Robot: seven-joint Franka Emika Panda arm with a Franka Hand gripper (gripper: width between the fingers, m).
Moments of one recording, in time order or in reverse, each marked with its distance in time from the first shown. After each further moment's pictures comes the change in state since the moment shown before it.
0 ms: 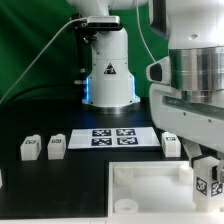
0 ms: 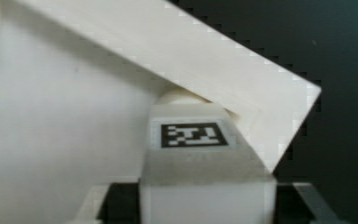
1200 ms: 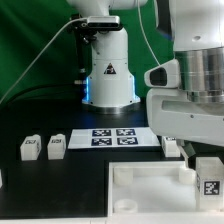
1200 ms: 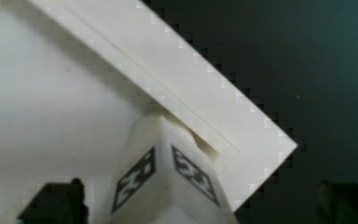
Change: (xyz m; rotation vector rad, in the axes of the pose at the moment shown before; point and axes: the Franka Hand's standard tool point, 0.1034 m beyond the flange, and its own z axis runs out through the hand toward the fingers) arm -0.010 -0.001 0.002 0.017 0.006 -0.685
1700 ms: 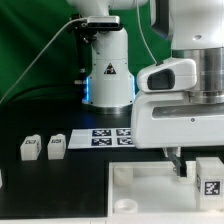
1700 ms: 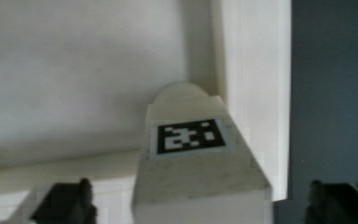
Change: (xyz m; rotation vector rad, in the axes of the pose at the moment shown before) arm 0.006 0.007 0.000 -0.042 0.010 -0.535
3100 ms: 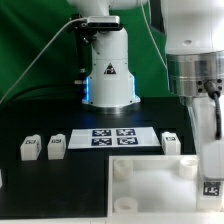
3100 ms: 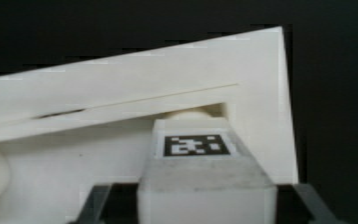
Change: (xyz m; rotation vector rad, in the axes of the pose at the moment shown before) arm 0.004 0.000 0.000 -0.020 -0.083 1.653
